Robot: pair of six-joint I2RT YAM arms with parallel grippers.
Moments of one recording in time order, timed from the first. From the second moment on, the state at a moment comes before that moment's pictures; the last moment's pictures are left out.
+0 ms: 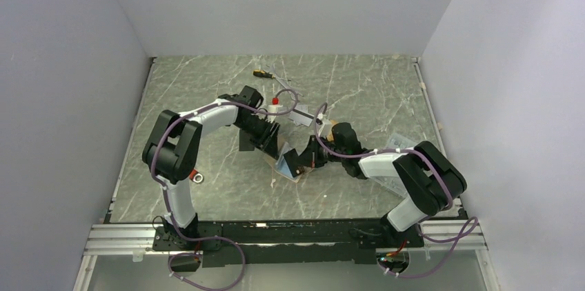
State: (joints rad) left arm -0.46 1.88 1.24 -0.68 0.79 0.16; right arm 0.57 1.55 0.48 0.53 -0.57 0.59
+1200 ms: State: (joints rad) left arm -0.48 1.91 1.25 -0.70 0.72 0.16; right arm 0.53 1.41 0.51 0.50 -0.59 0.56
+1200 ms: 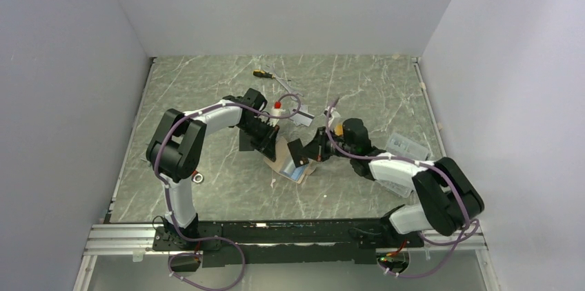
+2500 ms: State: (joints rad) left arm -0.50 1.91 1.26 -0.70 0.71 0.16; right arm 0.50 1.52 0.46 0.34 -0.66 0.58
